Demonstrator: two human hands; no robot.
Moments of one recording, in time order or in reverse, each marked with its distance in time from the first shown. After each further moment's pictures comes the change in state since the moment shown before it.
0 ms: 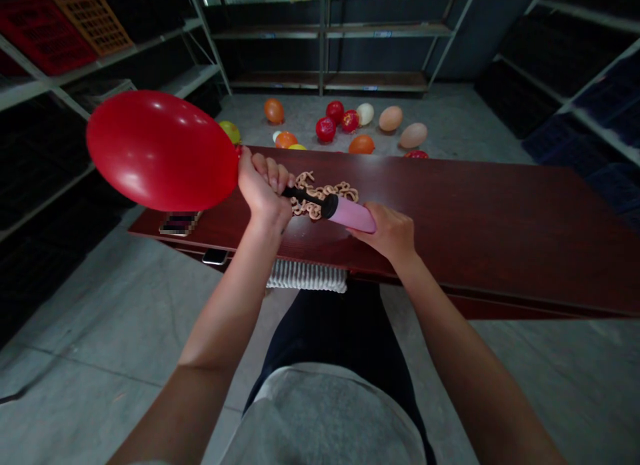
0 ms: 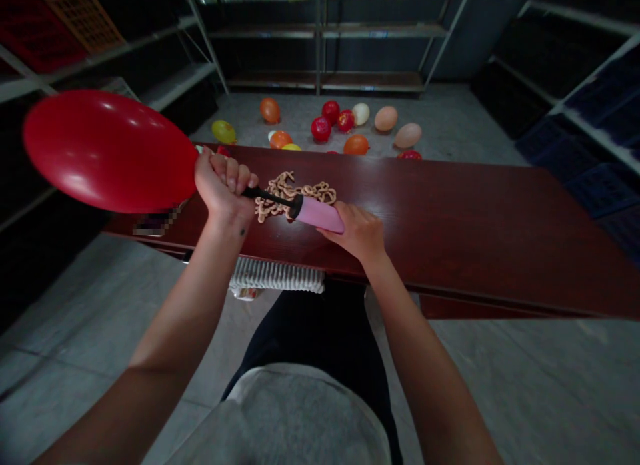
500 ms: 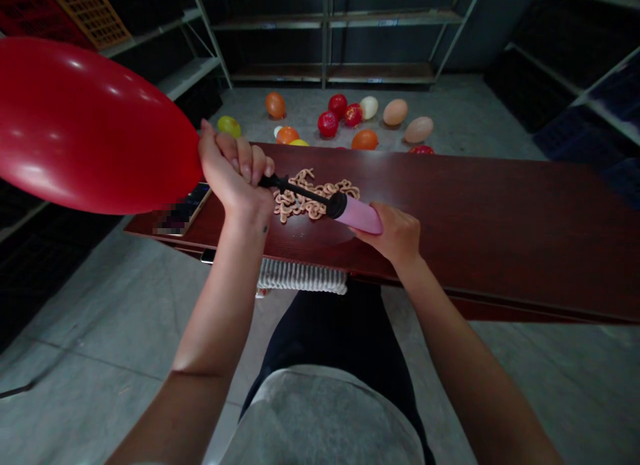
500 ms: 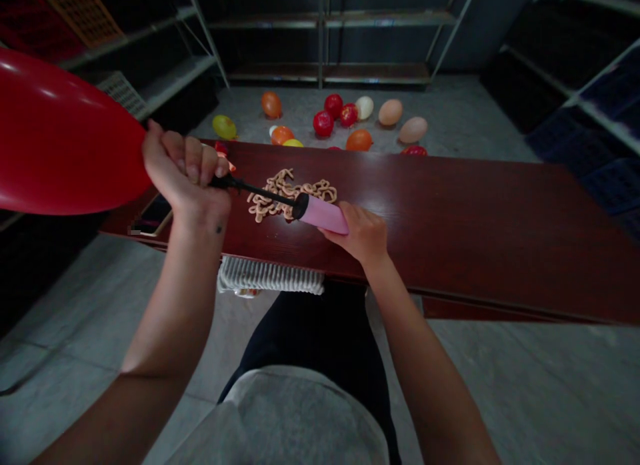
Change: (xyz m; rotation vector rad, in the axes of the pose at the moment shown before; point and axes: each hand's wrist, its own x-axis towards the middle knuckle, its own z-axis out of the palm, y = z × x) left_hand 0.000 0.027 0.012 0.111 0.112 0.086; right_hand -0.002 0.004 0.003 -0.012 0.047 0.031
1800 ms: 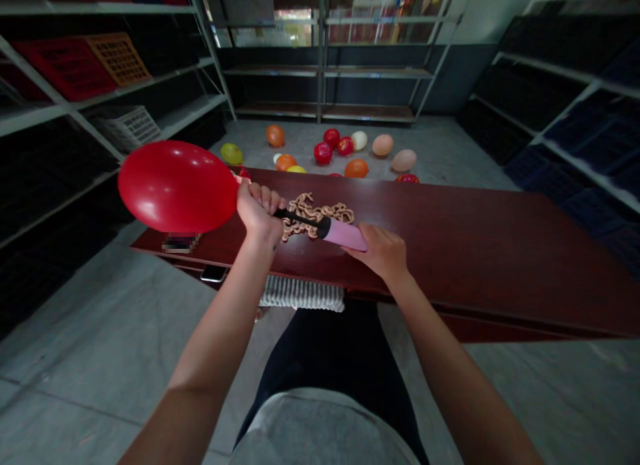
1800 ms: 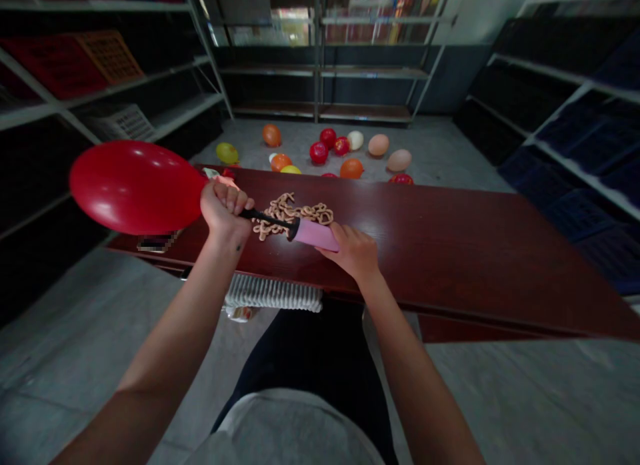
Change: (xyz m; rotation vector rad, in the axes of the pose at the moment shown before) left_hand 0.015 -0.025 -0.023 -0.113 -0.028 -0.113; right_hand 0.000 -0.005 -0.001 -0.095 -0.031 -0.081
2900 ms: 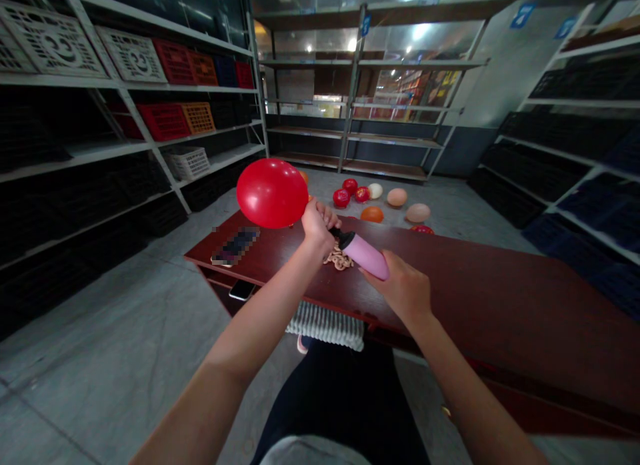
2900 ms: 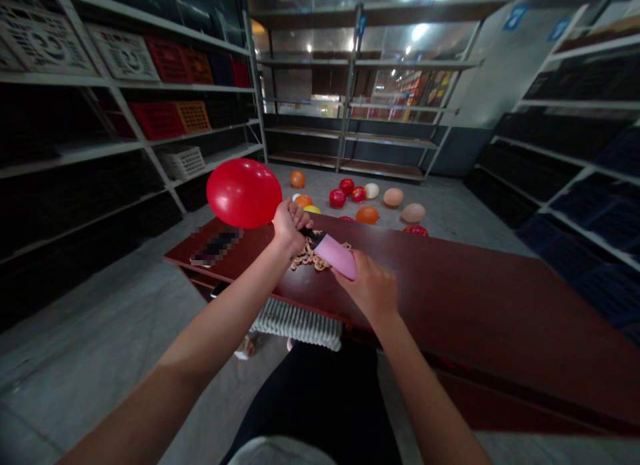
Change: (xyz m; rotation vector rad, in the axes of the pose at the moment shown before) left_hand -0.009 0.003 0.045 -0.116 -0.065 -0.212; right_hand 0.029 -0.045 -0.055 -0.030 0.159 0.048
